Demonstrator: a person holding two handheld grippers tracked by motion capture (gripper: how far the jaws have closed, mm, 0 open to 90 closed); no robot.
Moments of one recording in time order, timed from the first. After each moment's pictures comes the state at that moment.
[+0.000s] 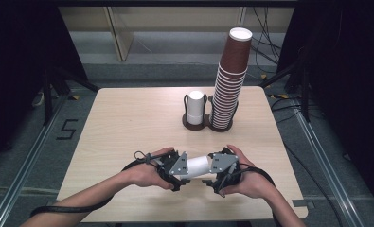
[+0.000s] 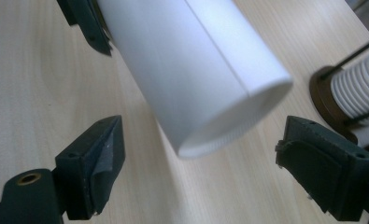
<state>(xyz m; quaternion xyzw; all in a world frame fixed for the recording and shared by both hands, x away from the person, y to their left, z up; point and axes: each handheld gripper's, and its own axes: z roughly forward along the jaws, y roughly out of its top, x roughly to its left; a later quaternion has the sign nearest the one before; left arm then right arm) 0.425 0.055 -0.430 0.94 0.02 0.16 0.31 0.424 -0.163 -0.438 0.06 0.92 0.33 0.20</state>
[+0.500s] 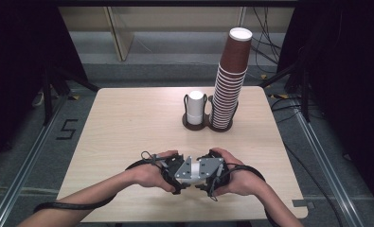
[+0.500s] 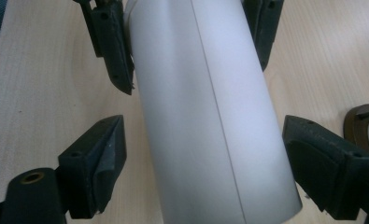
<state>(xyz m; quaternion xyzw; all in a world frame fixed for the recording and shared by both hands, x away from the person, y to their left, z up) 0.424 0.047 -0.434 0.95 -0.01 0.15 0.28 0.419 -0.136 -0.439 0.02 0.94 0.29 0.16</state>
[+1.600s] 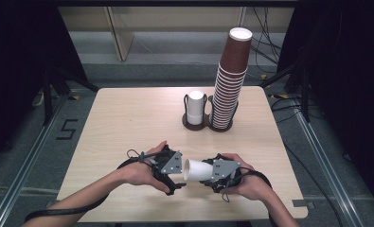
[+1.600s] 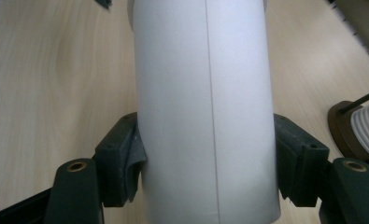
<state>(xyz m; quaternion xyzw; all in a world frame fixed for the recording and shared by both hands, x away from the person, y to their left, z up) 0.430 0.078 -0.429 0.92 0.04 0.15 0.37 0.426 -0.172 -0.466 0.02 0.90 0.40 0.19</state>
